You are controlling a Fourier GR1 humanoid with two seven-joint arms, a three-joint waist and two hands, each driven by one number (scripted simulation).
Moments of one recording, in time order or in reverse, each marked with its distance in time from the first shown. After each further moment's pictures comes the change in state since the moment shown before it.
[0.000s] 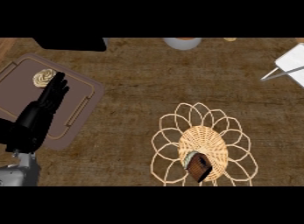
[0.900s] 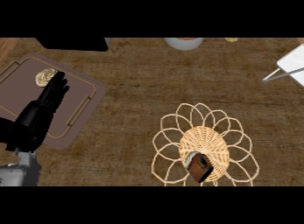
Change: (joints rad) left arm -0.007 -0.002 0.009 0.015 0.000 -0.010 -0.012; right arm -0.156 -0.152 -0.029 0.303 -0.050 0.052 -0.248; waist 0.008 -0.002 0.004
